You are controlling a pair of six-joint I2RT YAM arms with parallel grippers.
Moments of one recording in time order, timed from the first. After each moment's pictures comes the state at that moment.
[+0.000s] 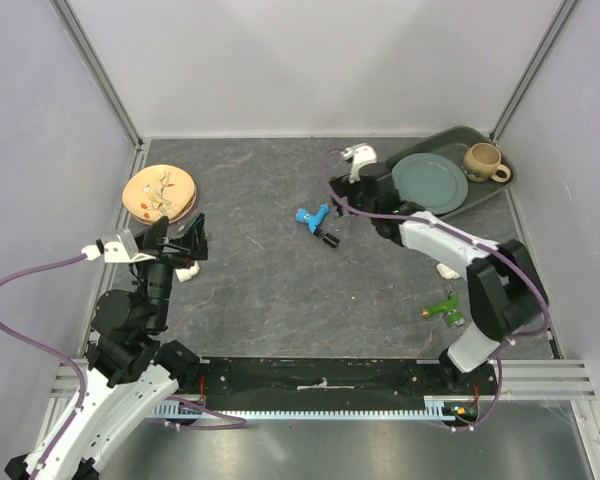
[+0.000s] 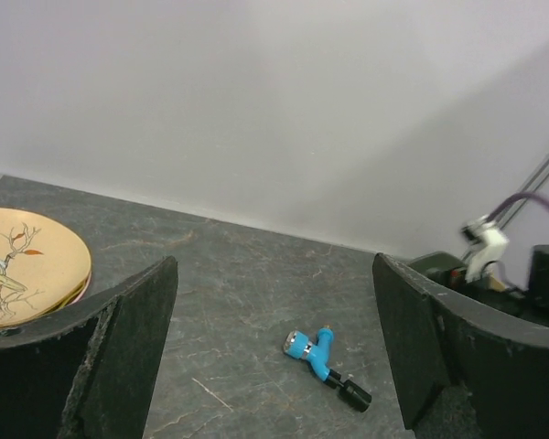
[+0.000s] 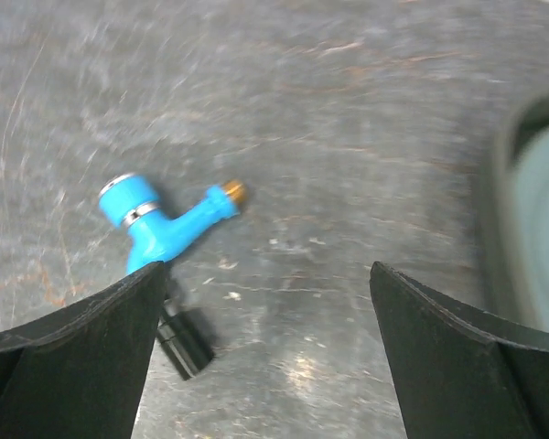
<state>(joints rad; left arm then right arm) -0.59 0.28 0.60 0.02 -0.50 -0.24 0.56 1.69 1.13 0.05 0.16 0.04</state>
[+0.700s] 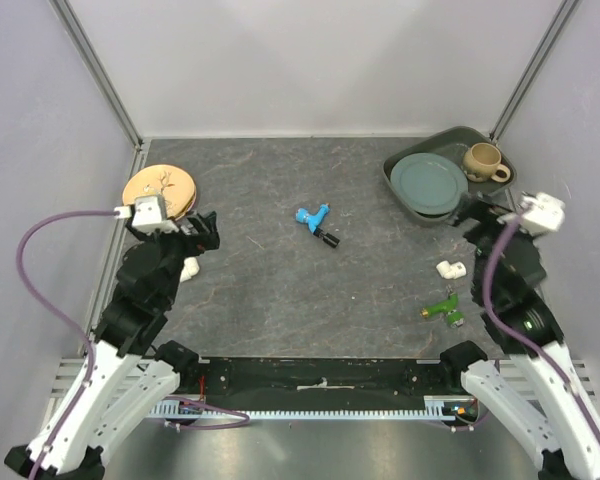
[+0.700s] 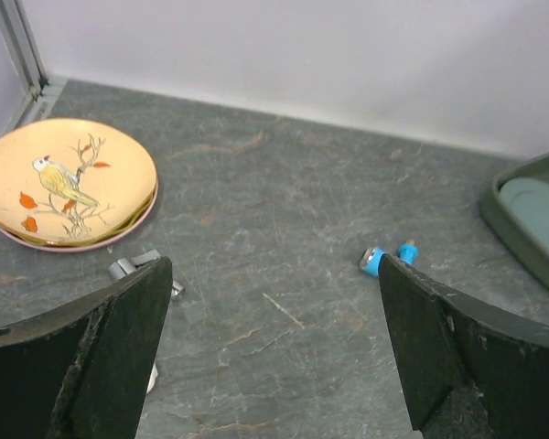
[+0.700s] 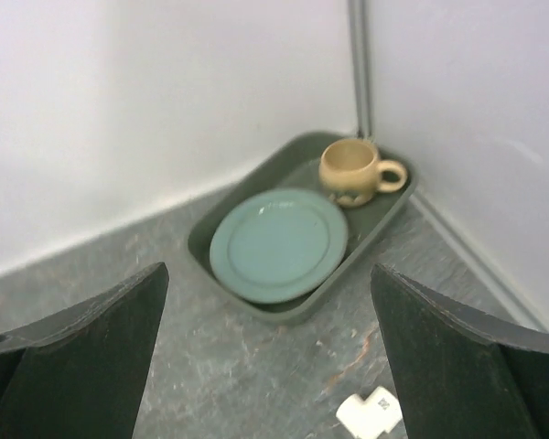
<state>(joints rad) -0.47 0.57 0.75 -0.26 -0.44 -0.25 0.41 0.63 0.85 -0.22 0.72 0.24</state>
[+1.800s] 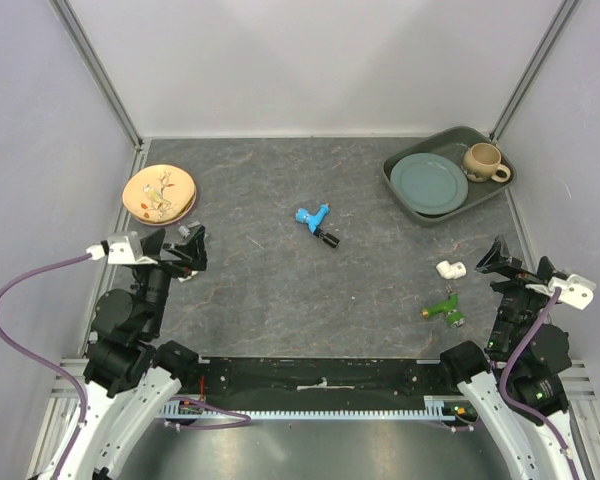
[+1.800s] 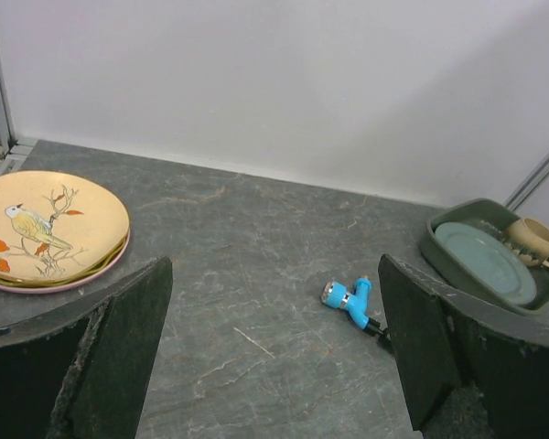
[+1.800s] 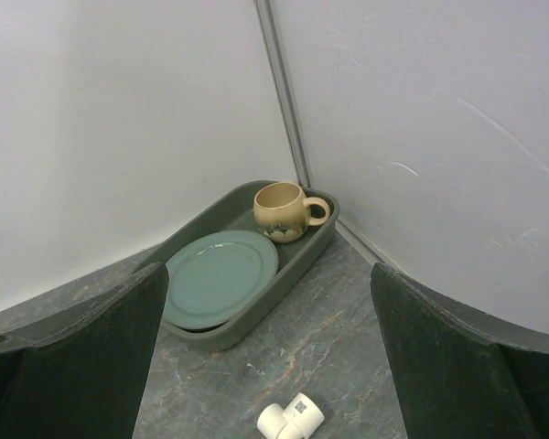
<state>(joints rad) -0.45 0.22 0.62 -0.20 -0.36 -0.24 0.41 0.02 0.57 -0.22 0.81 0.02</state>
